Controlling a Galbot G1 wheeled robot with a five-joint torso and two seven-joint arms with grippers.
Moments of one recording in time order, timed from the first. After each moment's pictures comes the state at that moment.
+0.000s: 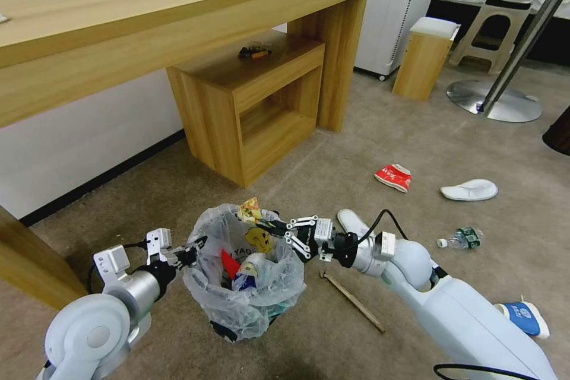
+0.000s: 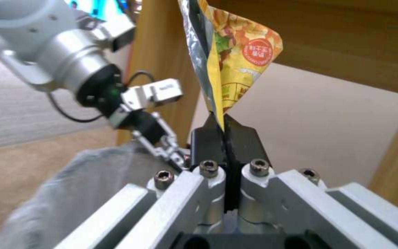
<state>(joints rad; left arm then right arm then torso) 1.47 -1.03 -0.61 -2.25 -1.24 0.60 -0.41 -0.89 0.94 -0.01 1.81 0.54 0.28 -0.81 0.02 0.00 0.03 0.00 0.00</state>
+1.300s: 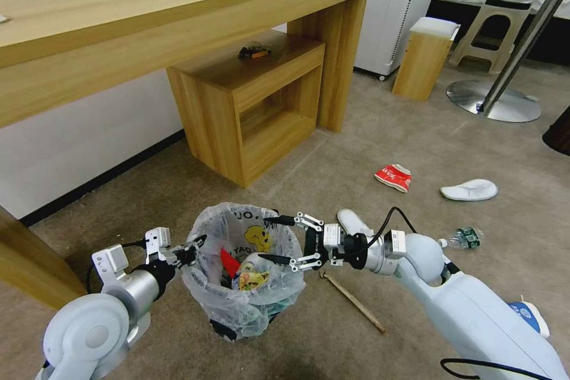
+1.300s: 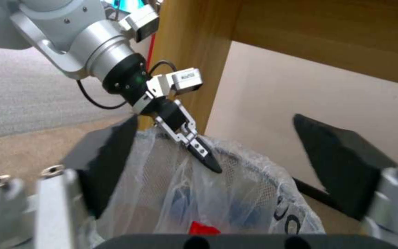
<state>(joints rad) 1.48 -1.03 -0.62 -2.26 -1.24 0.60 -0.41 -0.90 0.94 0.04 1.82 0.54 0.24 -0.91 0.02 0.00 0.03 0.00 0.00</state>
